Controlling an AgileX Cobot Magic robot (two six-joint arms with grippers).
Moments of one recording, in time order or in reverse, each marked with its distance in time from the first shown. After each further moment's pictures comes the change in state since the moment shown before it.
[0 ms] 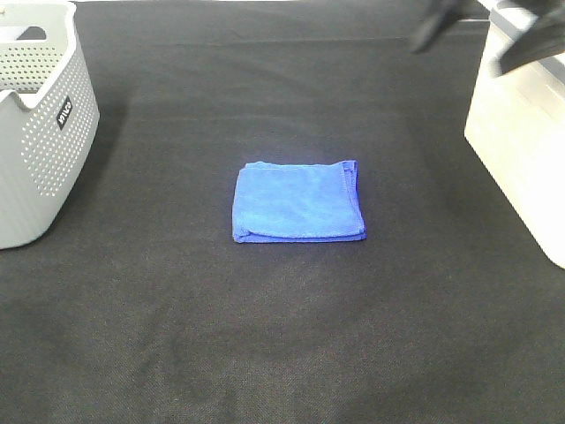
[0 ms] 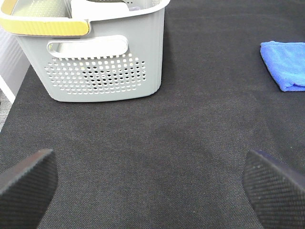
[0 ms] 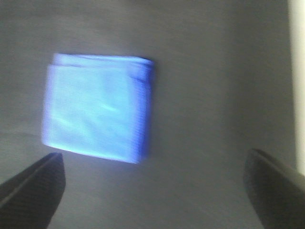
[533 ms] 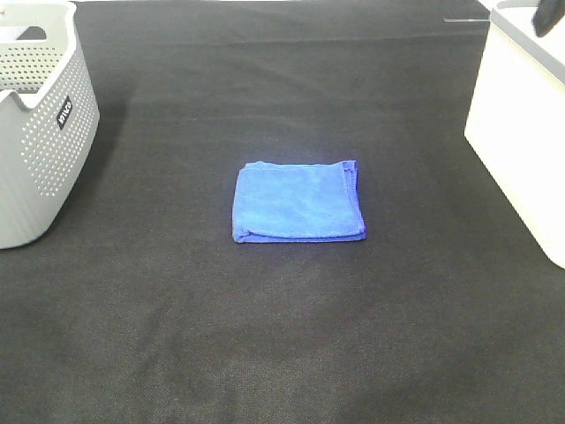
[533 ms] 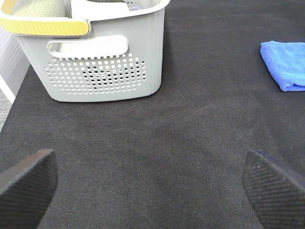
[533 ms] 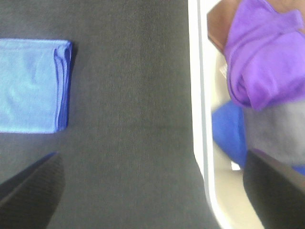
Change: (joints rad) left arm 0.000 0.000 0.000 0.000 0.000 0.000; right arm -0.058 -0.219 0.038 -0.323 0.147 0.054
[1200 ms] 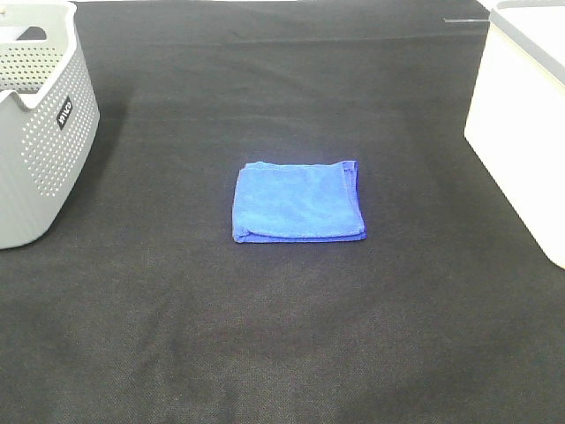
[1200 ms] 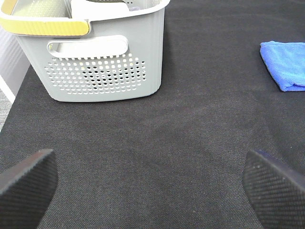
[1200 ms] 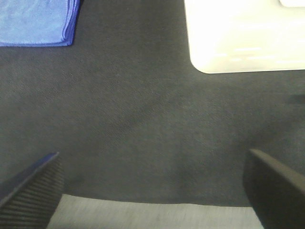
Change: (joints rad) left arm 0.000 0.000 0.000 0.000 0.000 0.000; right arm 0.000 -1.136 0.915 -0.011 -0.067 0.023
